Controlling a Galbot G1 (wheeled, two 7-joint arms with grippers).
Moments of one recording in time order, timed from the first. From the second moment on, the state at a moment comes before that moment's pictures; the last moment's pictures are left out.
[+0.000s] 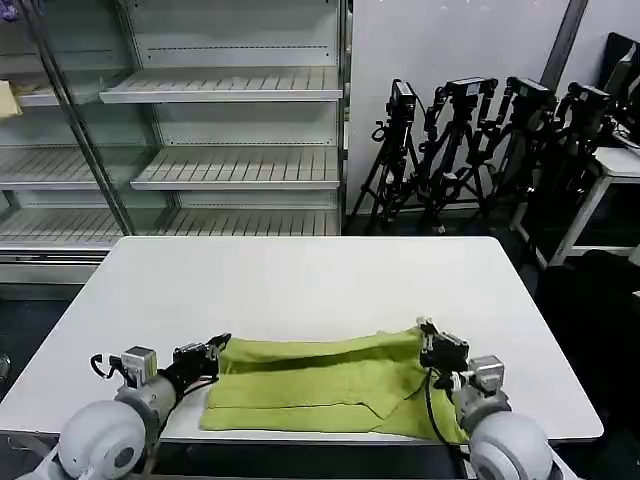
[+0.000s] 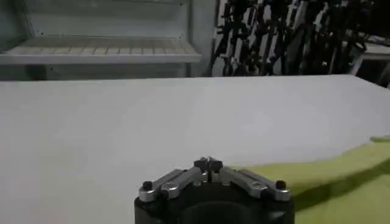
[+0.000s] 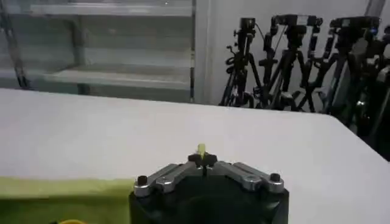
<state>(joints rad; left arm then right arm) 1.30 -0.77 -0.39 -2.15 -0.91 0.57 -0.25 -1.30 0.90 0.27 2.19 0.67 -0.45 0.43</state>
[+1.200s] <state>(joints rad) 1.39 -0.81 -0.44 -2.21 -0.82 0.54 -0.28 -1.45 0.94 0.32 2.26 0.59 -0.47 0.42</state>
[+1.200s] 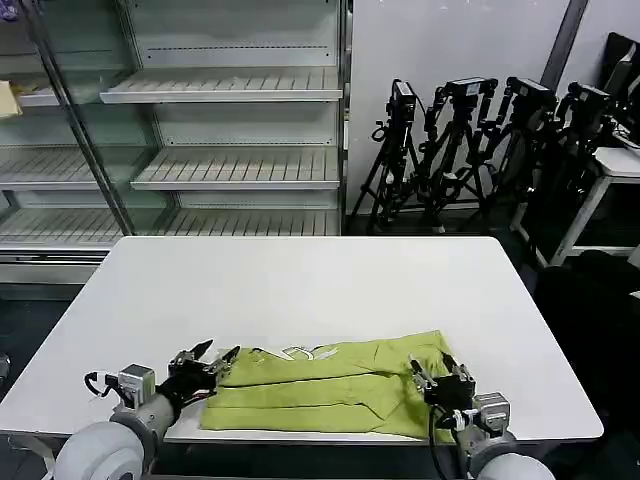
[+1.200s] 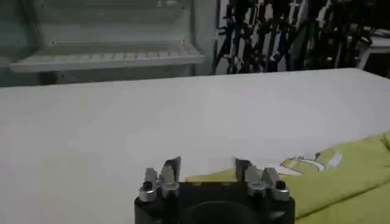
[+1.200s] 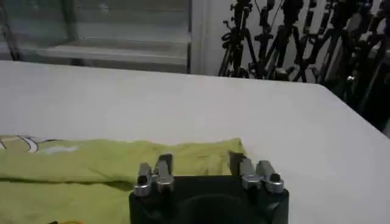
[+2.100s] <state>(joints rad) 1.54 -1.08 -0.42 -2.31 -0.75 0.49 -0.38 -1.58 0.96 0.41 2.34 0.53 -0.41 0.42</state>
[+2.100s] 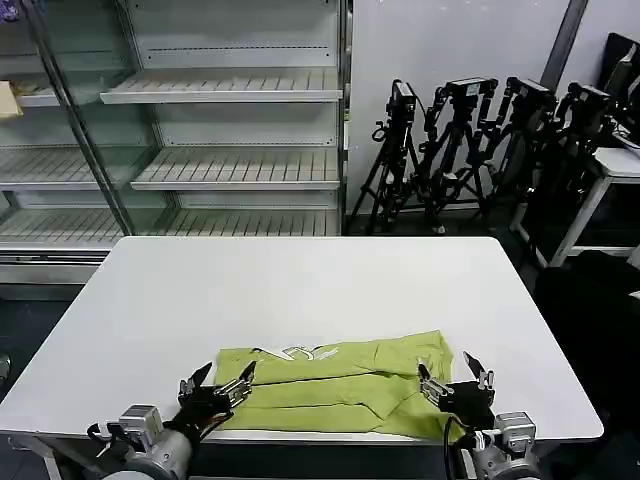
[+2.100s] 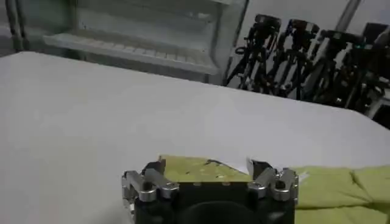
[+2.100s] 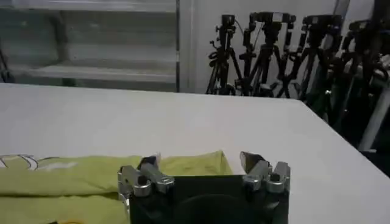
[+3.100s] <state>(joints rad) 1.56 -1.15 -0.37 -2.20 -0.64 0.44 -0.39 -1.61 0.95 0.44 2.37 0.53 -0.39 0.43</state>
